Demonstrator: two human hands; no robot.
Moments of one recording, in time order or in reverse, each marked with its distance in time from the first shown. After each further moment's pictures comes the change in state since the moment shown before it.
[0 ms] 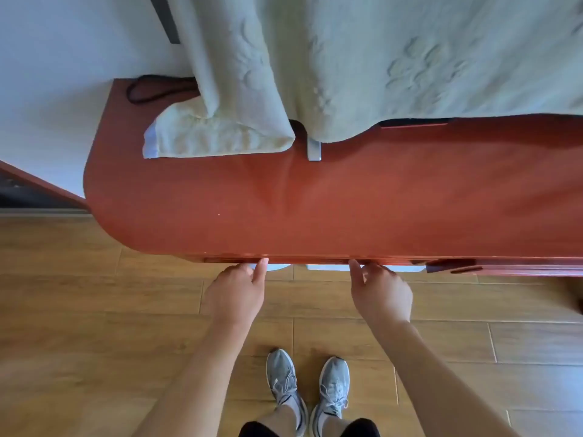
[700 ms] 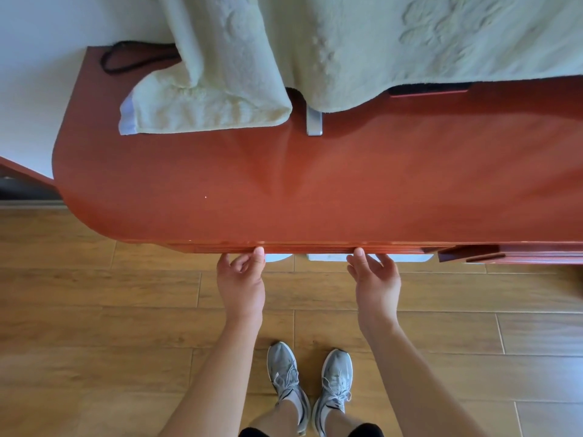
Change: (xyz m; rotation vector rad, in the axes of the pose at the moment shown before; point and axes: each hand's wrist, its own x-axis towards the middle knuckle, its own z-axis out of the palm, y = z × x) left_hand -0.005 0.019 0.032 -1.347 0.002 -0.533; right_hand -0.006 -0.012 0.037 1.374 -0.029 0.517
